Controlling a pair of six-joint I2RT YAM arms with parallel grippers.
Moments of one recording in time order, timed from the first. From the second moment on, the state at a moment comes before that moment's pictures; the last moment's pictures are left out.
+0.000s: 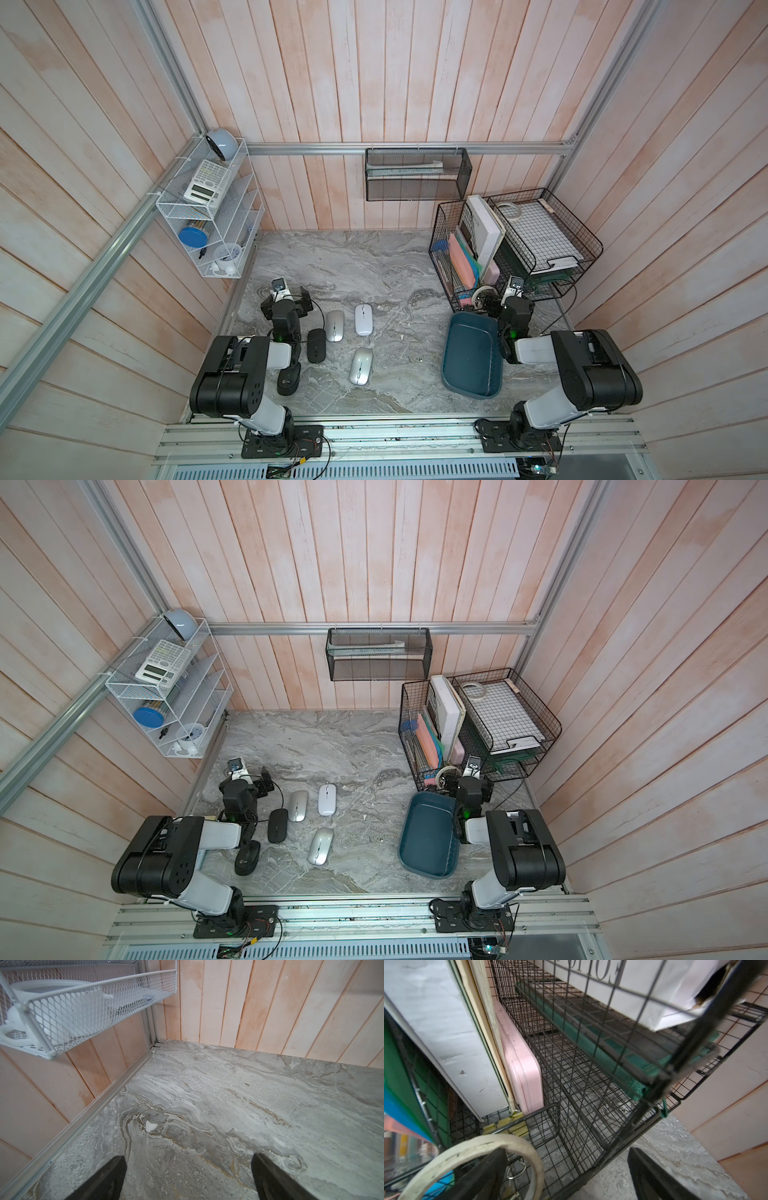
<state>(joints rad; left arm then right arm) -0.03 1.56 0.36 0.93 -0.32 -0.08 0.07 1.55 0.35 0.87 0.37 0.06</state>
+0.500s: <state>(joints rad) -0.07 1.53 0.33 0.96 -0.41 -0.08 0.08 1.55 0.35 0.87 0.37 0.06</state>
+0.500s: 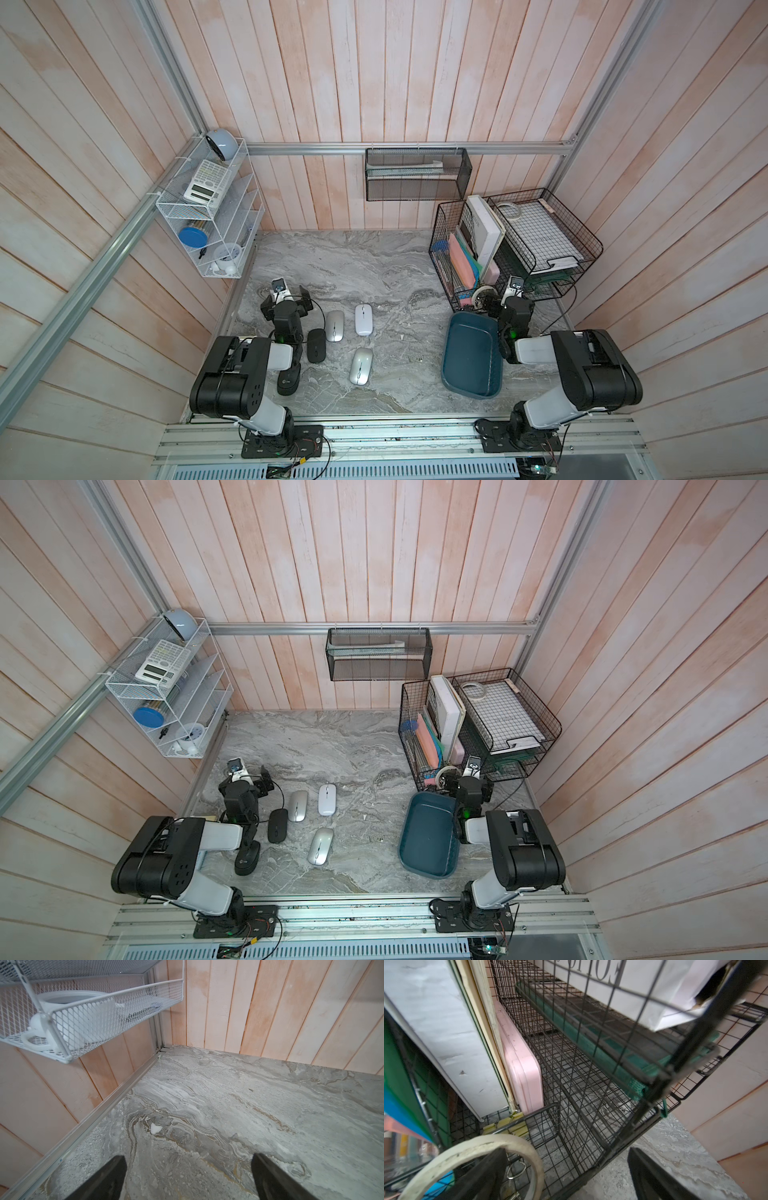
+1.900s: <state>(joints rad) -0.48 1.07 0.74 -0.44 -0.11 -0.66 0.11 0.72 0.50 -0.24 0.06 0.58</state>
